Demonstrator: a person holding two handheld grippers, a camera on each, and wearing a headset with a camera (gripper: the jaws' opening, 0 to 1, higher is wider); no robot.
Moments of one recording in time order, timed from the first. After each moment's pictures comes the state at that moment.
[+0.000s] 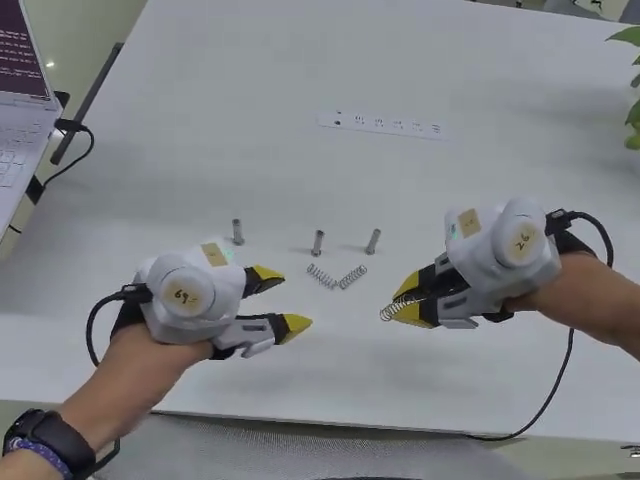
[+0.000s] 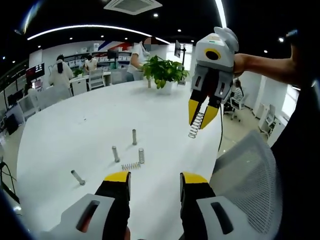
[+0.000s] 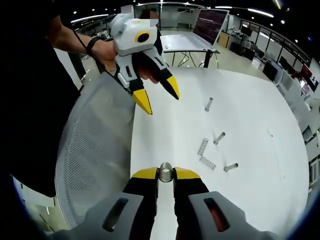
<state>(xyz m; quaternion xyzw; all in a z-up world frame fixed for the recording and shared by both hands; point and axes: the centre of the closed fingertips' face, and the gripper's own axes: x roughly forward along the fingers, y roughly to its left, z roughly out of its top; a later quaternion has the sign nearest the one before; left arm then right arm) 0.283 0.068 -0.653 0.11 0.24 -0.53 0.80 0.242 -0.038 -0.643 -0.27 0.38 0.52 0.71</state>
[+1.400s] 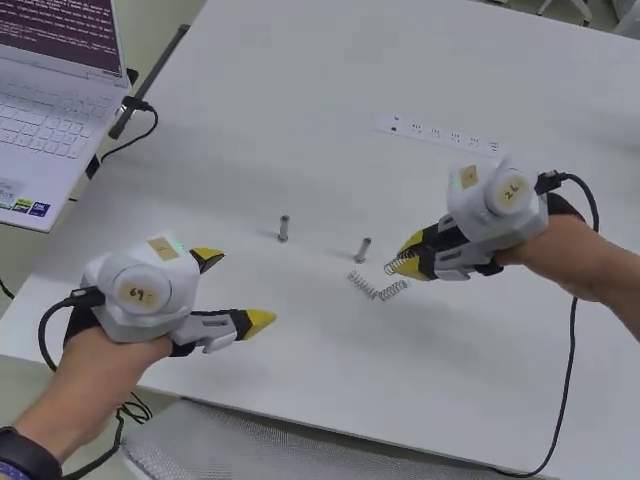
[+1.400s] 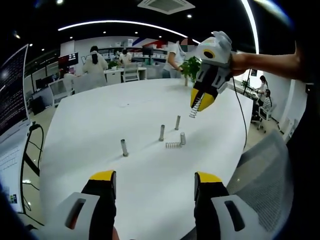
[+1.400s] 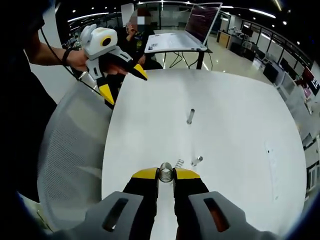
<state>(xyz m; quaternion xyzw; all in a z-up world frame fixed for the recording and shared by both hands) 0.313 0.170 -0.666 0.10 0.26 -0.41 0.87 0.334 0.002 -0.651 -0.28 0.38 0.52 0.71</state>
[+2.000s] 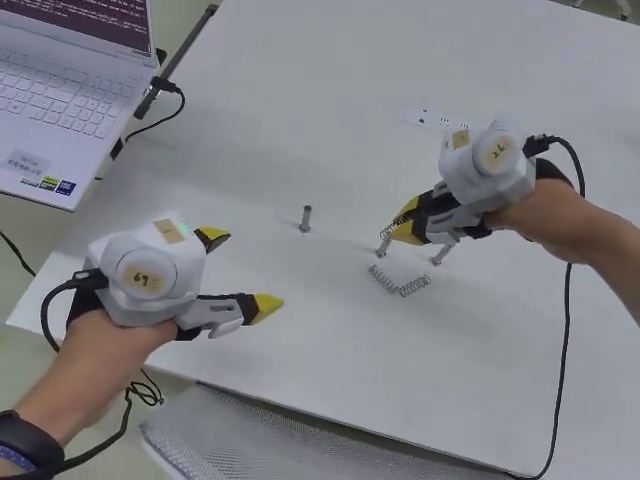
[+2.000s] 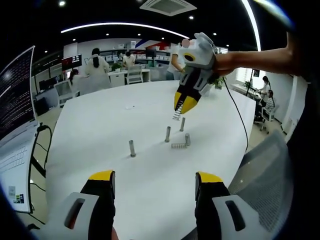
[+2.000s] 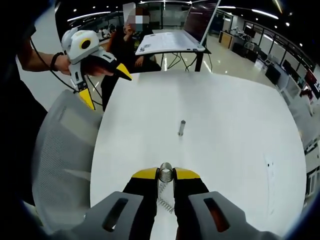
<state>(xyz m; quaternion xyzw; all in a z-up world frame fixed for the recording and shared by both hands) 0.317 0.184 -0.656 0.10 0.26 -0.40 0.88 0.378 0.033 -0.661 -0.28 0.38 0.53 0.70</state>
